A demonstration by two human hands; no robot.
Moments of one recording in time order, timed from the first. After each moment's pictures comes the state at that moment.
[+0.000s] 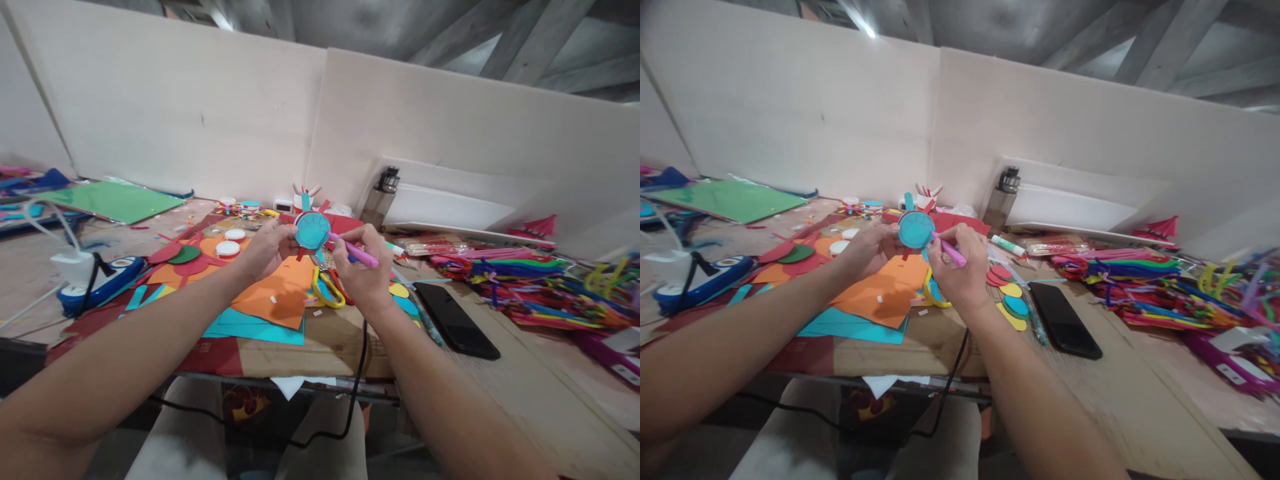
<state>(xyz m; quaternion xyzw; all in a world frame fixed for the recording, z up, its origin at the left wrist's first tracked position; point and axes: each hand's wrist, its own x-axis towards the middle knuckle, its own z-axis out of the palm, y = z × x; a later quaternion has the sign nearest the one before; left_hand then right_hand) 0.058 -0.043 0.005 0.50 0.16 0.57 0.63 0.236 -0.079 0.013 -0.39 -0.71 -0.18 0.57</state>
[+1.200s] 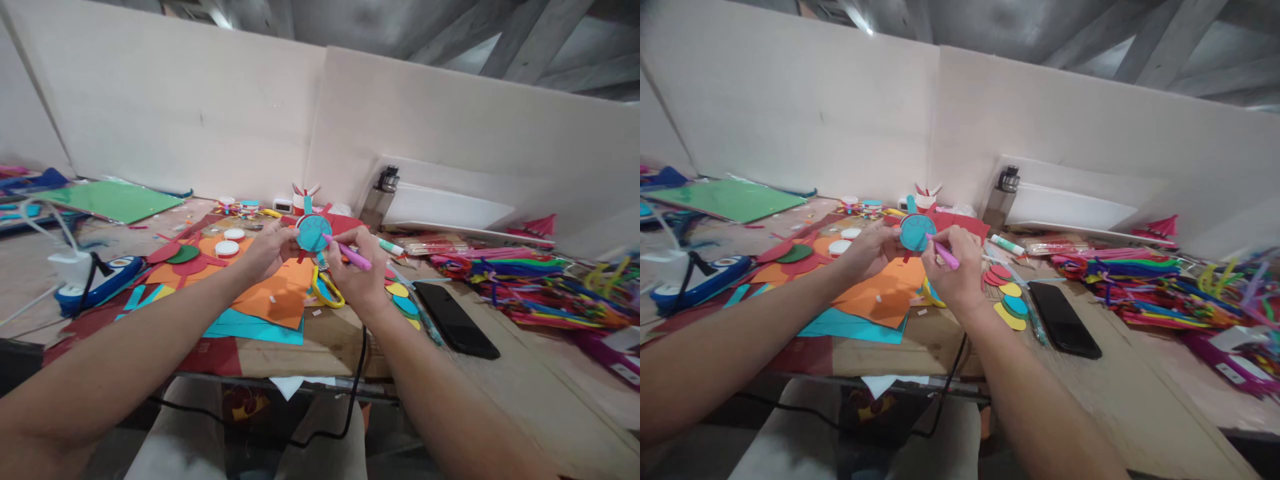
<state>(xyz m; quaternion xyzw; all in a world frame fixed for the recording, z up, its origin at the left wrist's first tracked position) 0.060 -0.045 0.001 0.51 0.16 0.56 0.63 0.232 -0.082 0.009 -0.39 -0.72 -0.16 0.55</state>
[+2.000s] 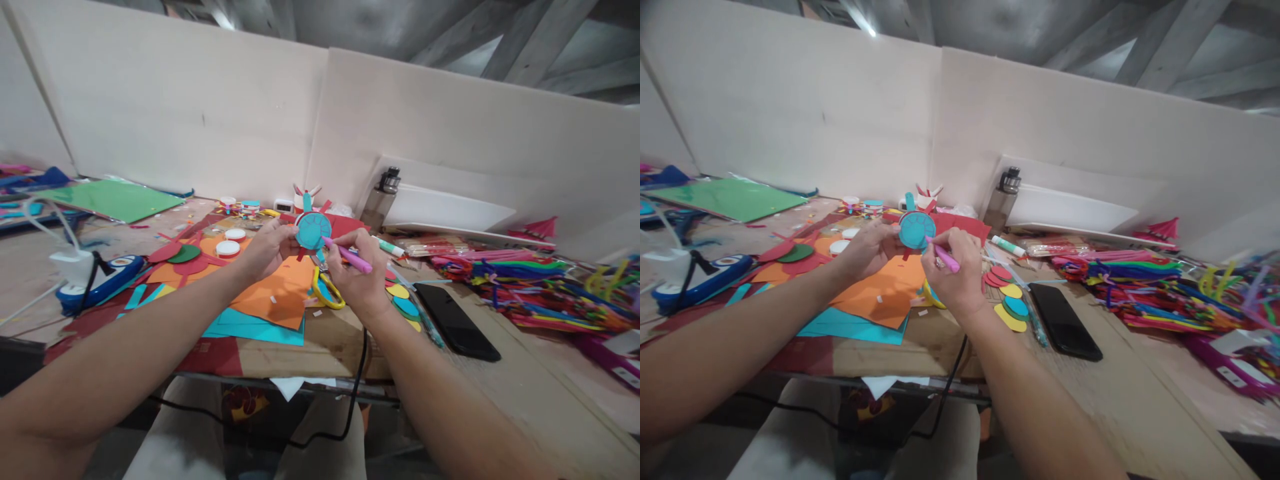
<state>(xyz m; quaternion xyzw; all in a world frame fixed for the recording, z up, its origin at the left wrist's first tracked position) 0.057 -0.044 0.004 0.51 0.17 0.56 0.63 0.231 -0.083 0.009 -0.37 -0.73 -0.18 0.55</state>
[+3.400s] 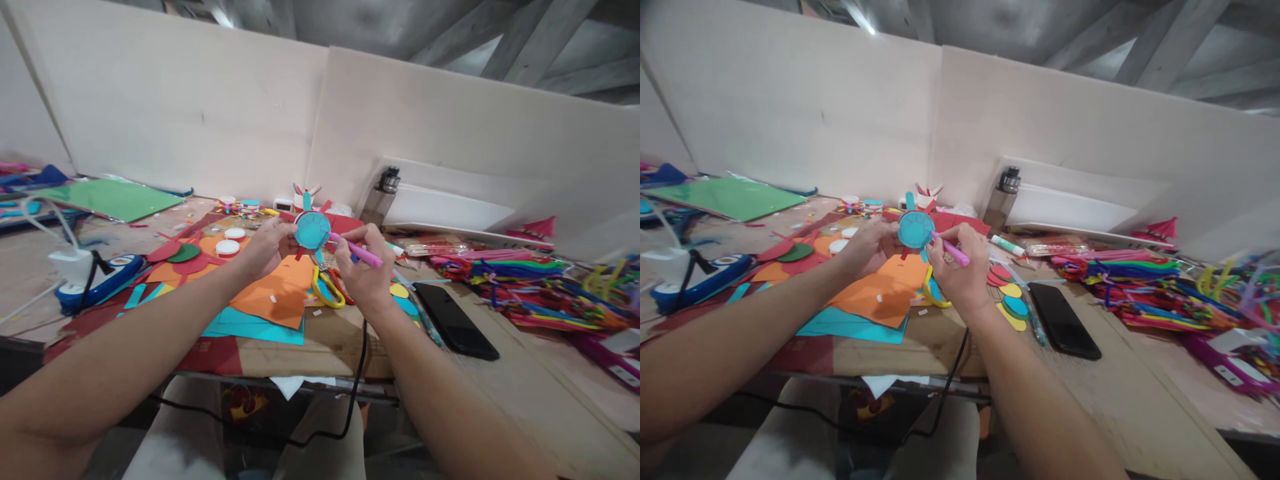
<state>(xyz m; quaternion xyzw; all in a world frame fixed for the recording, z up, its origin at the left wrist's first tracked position) 0.057 -0.043 0.006 0.50 0.18 0.57 0.62 0.235 -0.080 0.012 -0.38 -0.70 -0.13 0.59</state>
